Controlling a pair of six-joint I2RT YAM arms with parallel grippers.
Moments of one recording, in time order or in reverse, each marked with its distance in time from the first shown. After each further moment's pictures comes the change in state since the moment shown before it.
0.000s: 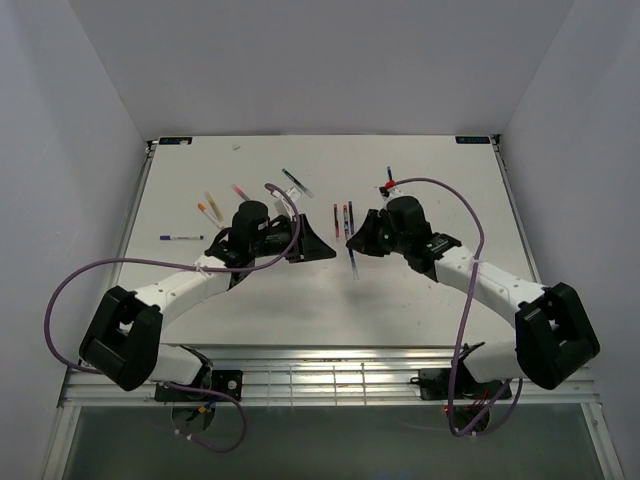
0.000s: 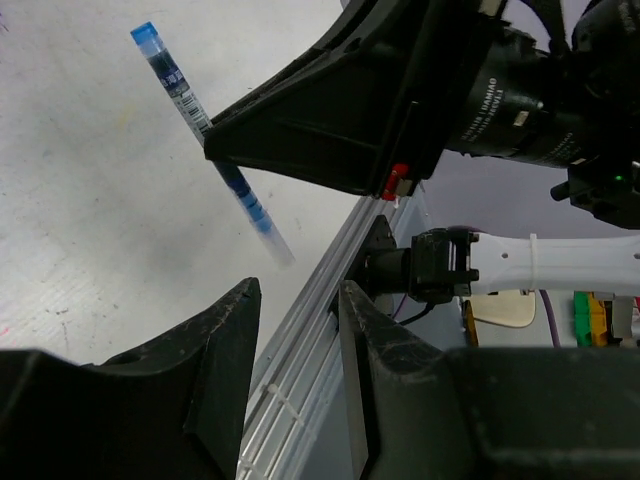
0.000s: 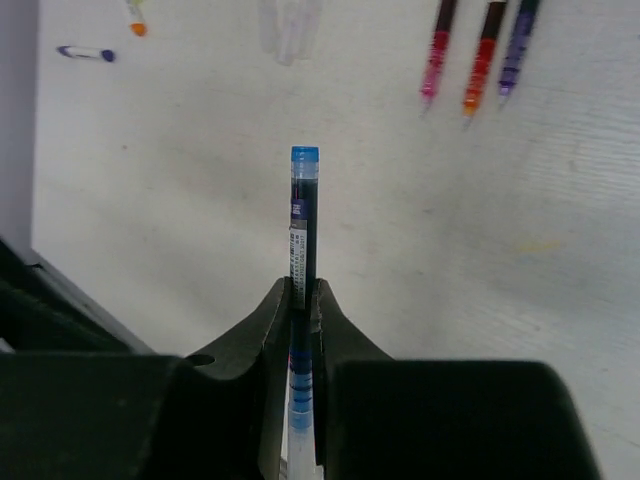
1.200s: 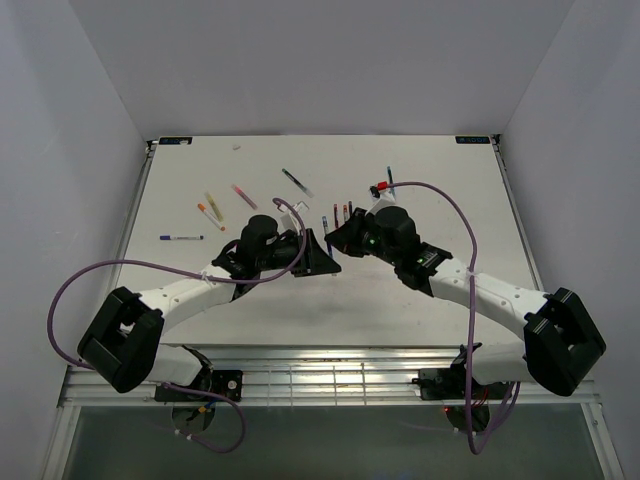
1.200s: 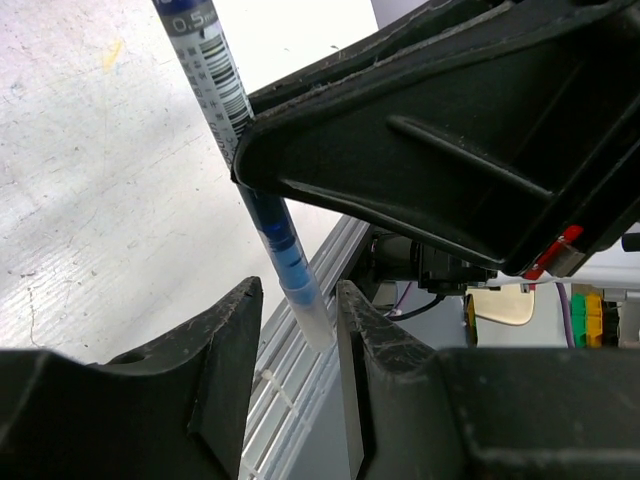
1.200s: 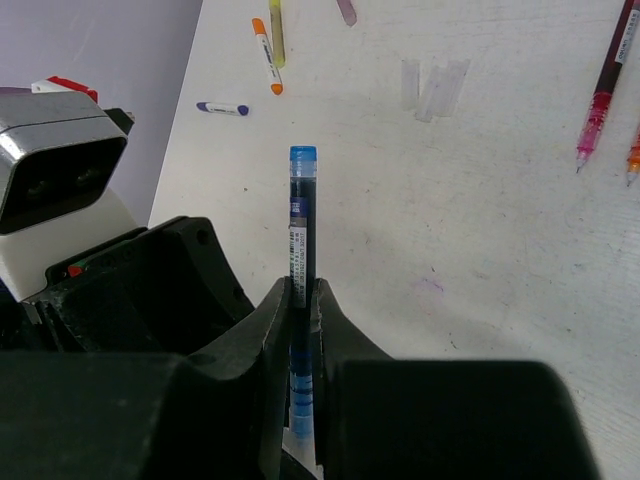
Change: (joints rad) left arm -0.105 -0.028 -0.090 0.030 -0.092 -0.047; right arm 0.200 -0.065 -0.044 0.248 0.138 0.172
